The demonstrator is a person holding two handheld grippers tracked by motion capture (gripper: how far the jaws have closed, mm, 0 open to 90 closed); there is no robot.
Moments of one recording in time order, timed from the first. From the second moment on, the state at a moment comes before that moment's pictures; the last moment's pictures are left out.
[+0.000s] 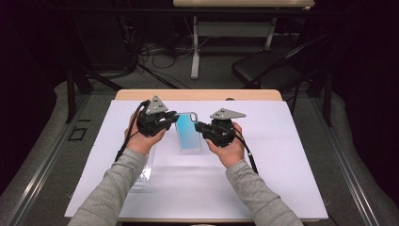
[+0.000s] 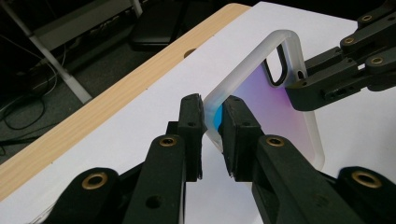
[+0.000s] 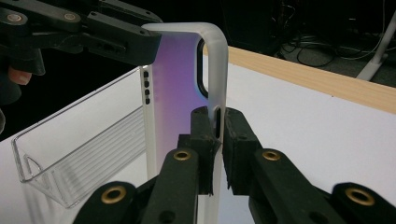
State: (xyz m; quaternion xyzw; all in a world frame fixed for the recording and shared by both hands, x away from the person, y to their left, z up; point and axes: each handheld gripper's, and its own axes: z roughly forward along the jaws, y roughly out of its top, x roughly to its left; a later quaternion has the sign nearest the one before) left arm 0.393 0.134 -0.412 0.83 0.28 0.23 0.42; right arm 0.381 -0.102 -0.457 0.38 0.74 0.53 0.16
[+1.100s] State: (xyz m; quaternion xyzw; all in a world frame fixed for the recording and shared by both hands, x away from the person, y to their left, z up) left arm 0.396 0.136 -0.410 0.83 0.28 0.21 0.42; right arm 0.383 -0.102 -0.458 0.38 0.74 0.54 0.15
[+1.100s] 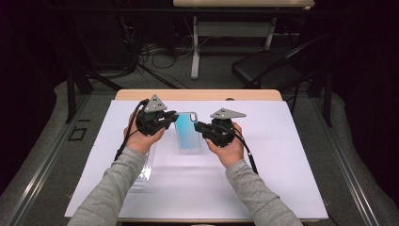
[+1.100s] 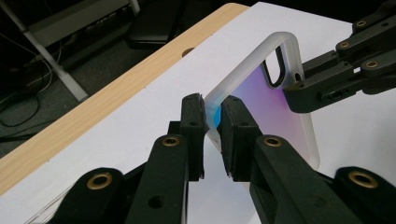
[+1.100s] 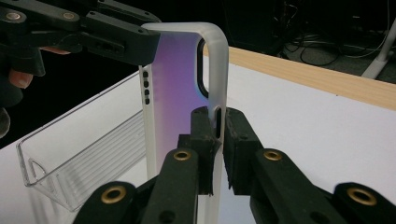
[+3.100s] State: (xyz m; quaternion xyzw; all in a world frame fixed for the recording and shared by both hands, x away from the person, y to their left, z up) left arm 0.405 0.152 -0.397 0.83 0.29 0.25 0.42; right arm 0.382 -0.108 -0.453 0.37 0.73 0.56 0.15
